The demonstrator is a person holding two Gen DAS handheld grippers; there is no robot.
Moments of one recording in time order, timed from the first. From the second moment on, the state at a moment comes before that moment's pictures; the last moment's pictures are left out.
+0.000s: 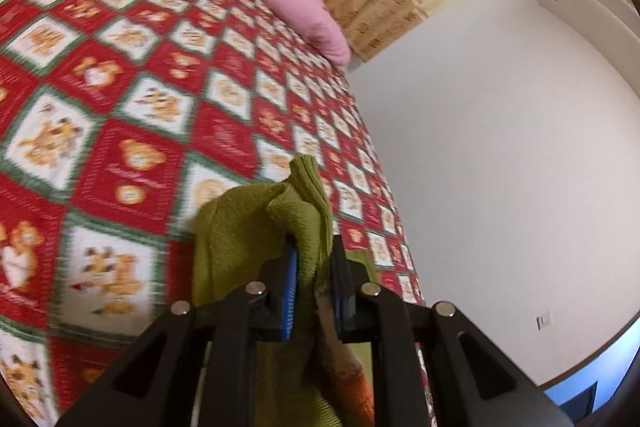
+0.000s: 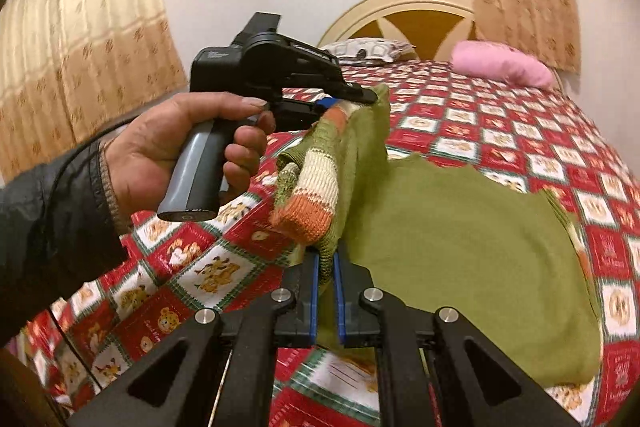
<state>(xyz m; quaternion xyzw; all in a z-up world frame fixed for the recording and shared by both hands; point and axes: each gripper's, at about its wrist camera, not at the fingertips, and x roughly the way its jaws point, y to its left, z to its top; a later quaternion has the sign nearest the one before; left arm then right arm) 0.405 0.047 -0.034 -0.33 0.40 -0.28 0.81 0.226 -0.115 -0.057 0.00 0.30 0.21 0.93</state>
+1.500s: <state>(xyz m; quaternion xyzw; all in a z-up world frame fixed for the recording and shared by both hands) 0.406 -0.211 -0.046 -0.17 0.47 -0.37 0.78 0.181 -0.349 -0.109 0.24 0.34 0.05 0.91</state>
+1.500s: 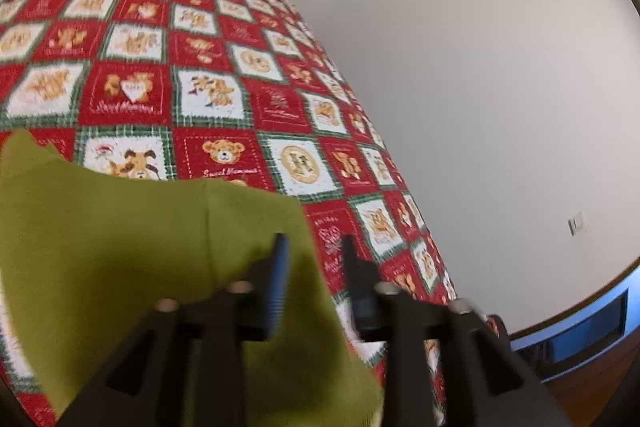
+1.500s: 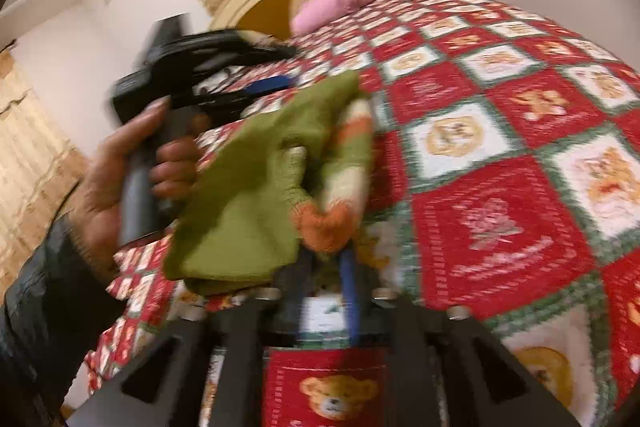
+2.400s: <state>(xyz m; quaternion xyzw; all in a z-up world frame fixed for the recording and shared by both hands) 0.219 -0.121 -0.089 0.02 0.38 -0.23 0.89 0.300 -0.329 -0.087 0.19 0.41 0.07 0.89</state>
